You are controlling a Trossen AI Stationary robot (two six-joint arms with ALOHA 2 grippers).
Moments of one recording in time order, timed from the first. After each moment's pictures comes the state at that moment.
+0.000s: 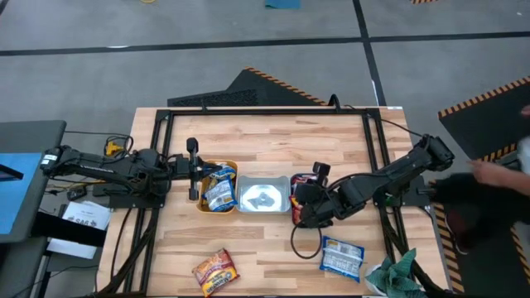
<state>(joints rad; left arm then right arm) -0.09 0.64 0.39 0.35 -0.22 0.22 0.42 1.56 1.28 -0.90 0.77 0.41</state>
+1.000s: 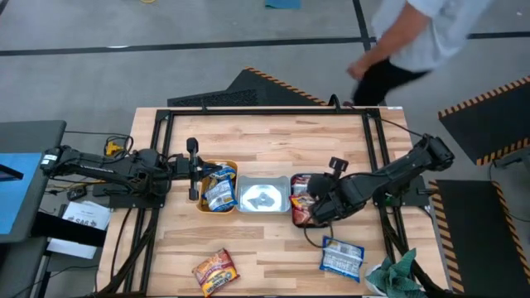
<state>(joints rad) -0.09 0.64 0.39 0.35 -0.22 0.21 0.42 1.56 1.28 -1.31 0.74 0.68</state>
